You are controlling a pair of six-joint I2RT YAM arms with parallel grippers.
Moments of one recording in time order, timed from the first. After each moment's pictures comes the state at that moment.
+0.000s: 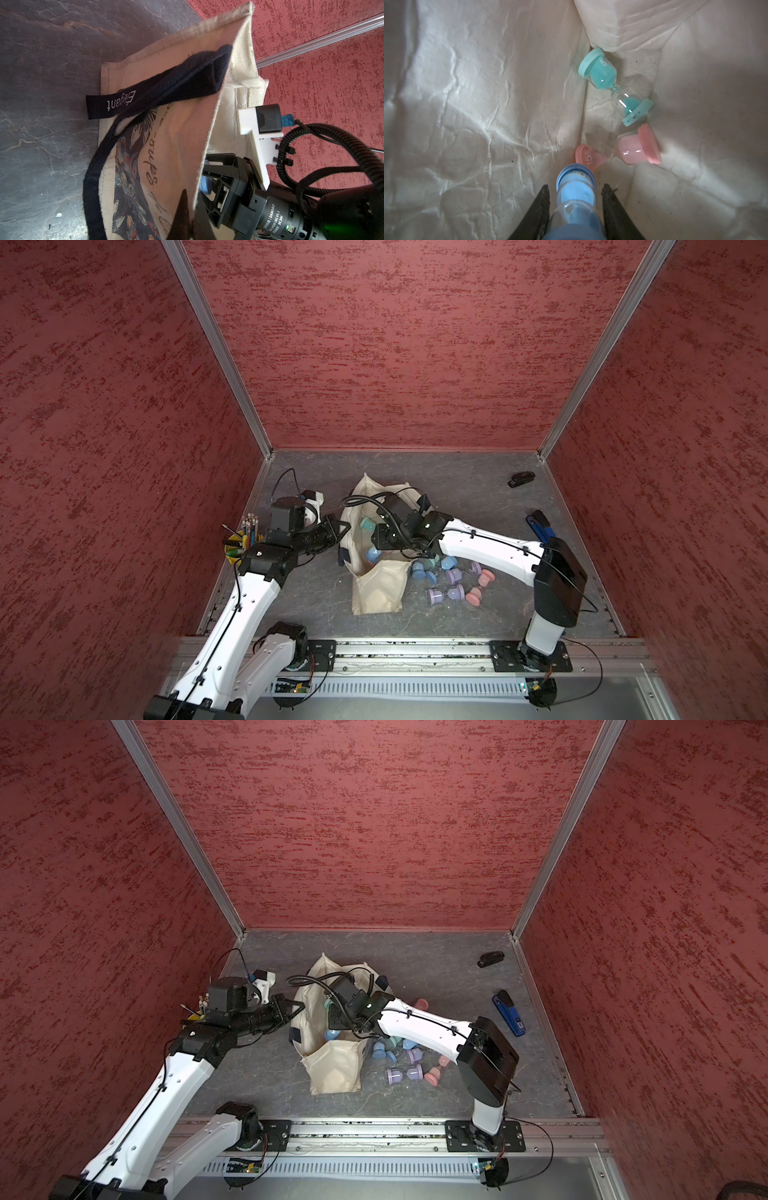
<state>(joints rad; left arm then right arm) -0.19 0.88 0.85 -0.63 0.48 -0.73 0.97 1.79 1.44 -0.53 0.00 0.85</state>
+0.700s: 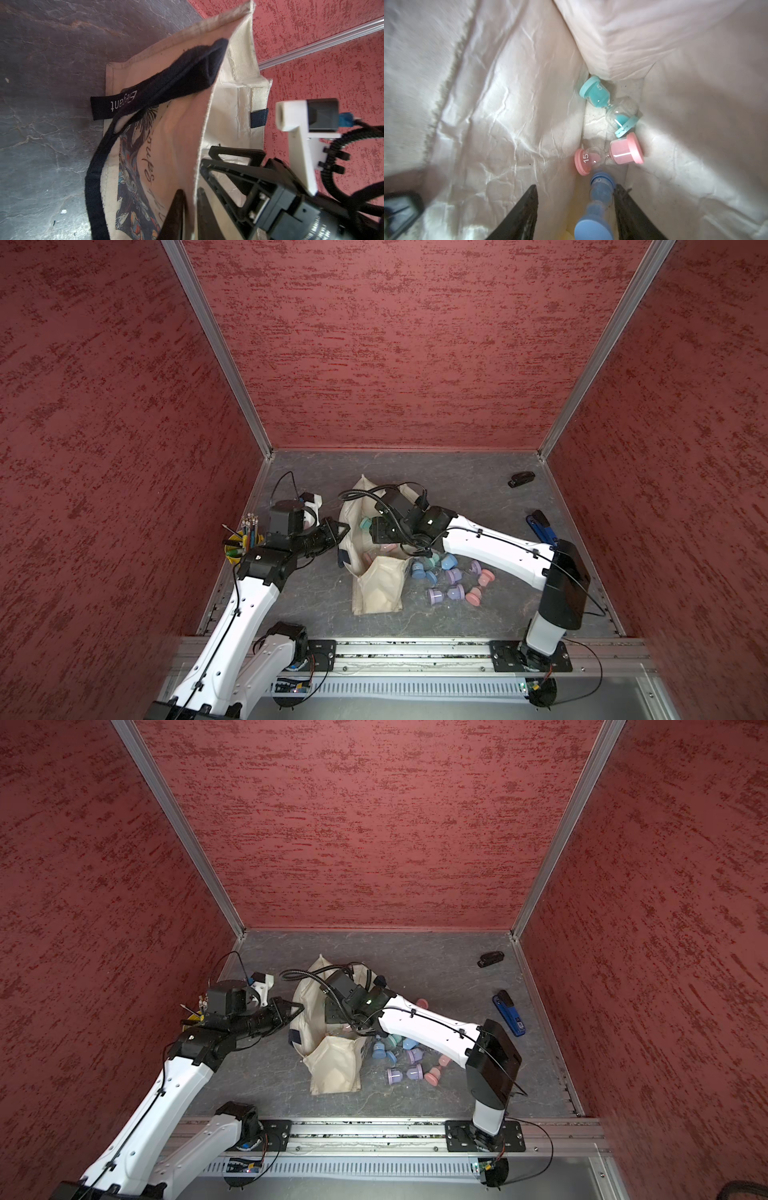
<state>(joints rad) -0.18 0.84 0.82 -0.63 0.47 -0.74 0.99 1.75 1.53 -0.63 0.13 0.82</state>
